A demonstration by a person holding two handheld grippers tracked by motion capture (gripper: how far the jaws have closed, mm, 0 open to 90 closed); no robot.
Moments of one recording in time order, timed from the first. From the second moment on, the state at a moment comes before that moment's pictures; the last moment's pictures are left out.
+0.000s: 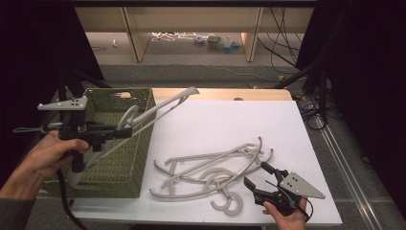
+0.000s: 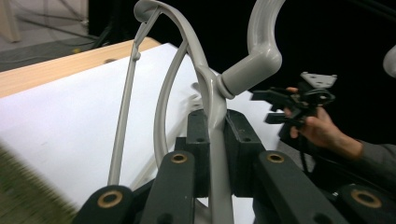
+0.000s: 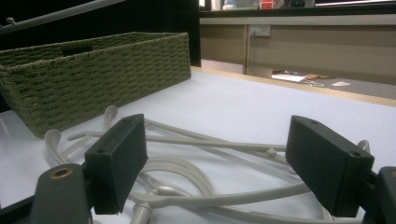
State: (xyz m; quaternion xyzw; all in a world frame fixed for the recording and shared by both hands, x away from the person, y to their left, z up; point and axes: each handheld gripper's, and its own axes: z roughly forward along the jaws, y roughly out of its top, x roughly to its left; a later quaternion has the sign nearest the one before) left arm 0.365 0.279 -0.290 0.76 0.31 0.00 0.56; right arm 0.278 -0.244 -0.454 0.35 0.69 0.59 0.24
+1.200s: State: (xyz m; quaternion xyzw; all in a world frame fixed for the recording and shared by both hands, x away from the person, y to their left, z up) left arm 0.414 0.389 -0.329 0.75 0.42 0.05 0.51; right arm 0.280 -0.241 -0.455 0.34 0.69 0.59 0.23
